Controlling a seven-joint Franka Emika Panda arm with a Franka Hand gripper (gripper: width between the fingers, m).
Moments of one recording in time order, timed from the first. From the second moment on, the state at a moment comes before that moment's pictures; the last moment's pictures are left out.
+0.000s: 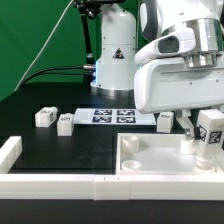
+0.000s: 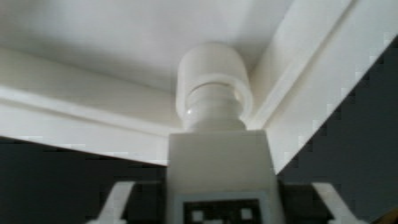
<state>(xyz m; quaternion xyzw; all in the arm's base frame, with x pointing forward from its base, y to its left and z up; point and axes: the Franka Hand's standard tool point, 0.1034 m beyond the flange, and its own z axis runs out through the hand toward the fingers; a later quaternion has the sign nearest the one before) 0.617 0.115 0.072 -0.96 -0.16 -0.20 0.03</state>
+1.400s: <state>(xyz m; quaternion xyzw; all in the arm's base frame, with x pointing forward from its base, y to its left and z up) 0.616 0.115 0.062 -0.96 -0.16 -0.21 0.03</state>
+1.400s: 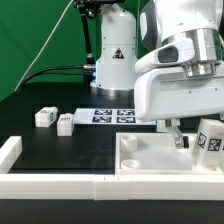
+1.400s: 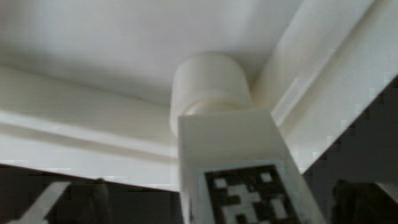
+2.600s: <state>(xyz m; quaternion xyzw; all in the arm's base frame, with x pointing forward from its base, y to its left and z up) 0.609 0.120 0.082 -0.99 -0.16 -0.02 0.04</state>
